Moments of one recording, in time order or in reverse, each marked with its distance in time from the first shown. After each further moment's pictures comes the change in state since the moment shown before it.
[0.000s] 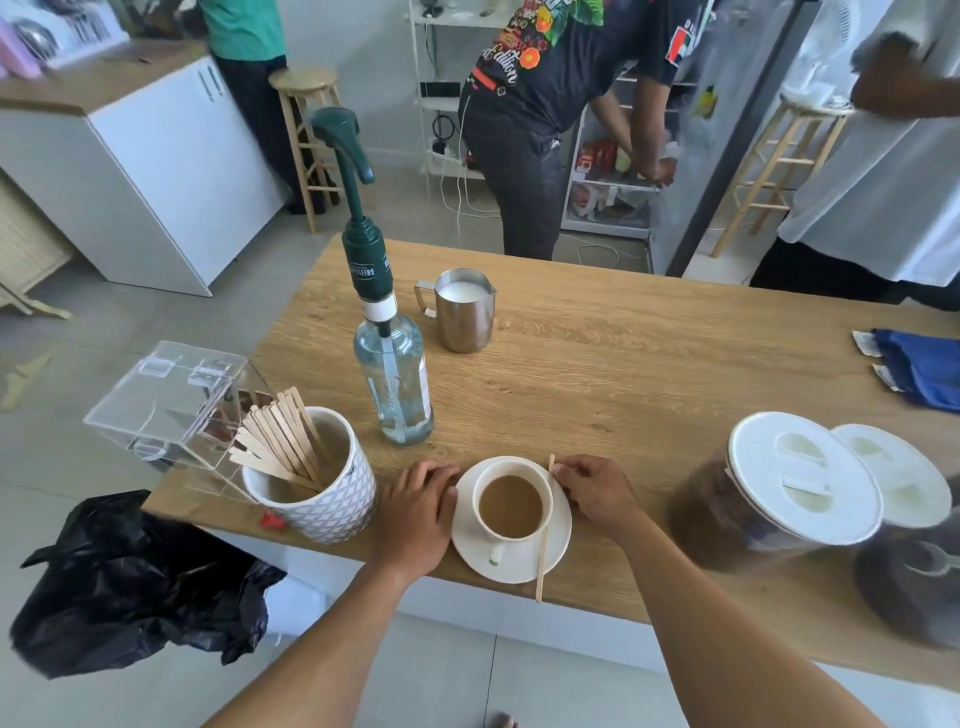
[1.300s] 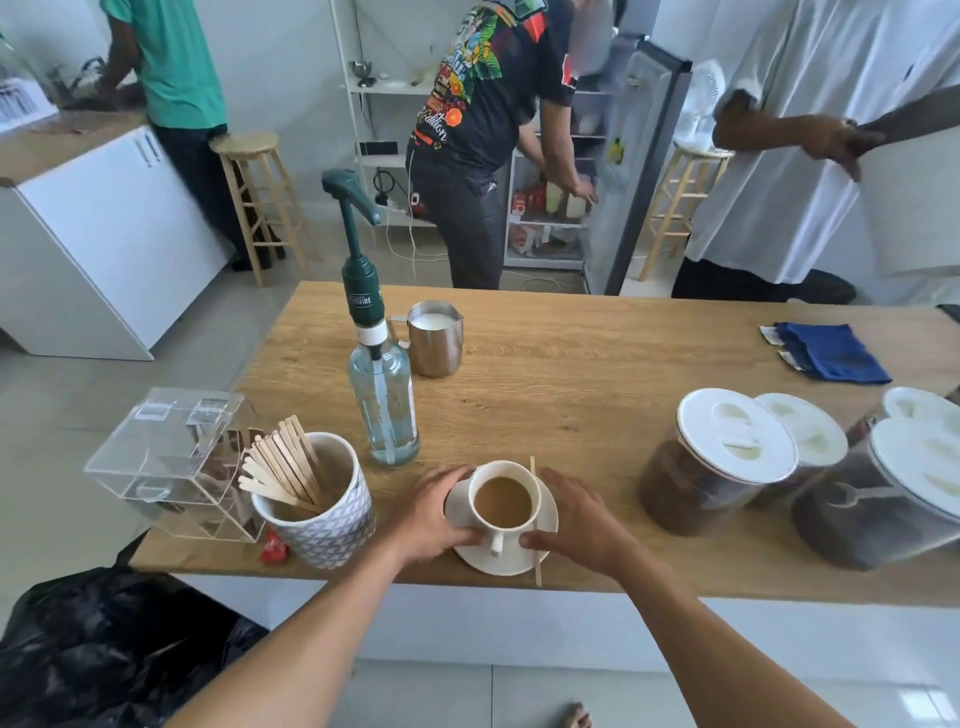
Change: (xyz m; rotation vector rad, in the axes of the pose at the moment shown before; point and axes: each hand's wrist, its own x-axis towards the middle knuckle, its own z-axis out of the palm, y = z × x) left_hand 0.020 0.009 -0.034 -0.285 -0.334 0.132; right_hand -0.077 0.001 0.004 -0.485 -0.078 -0.322
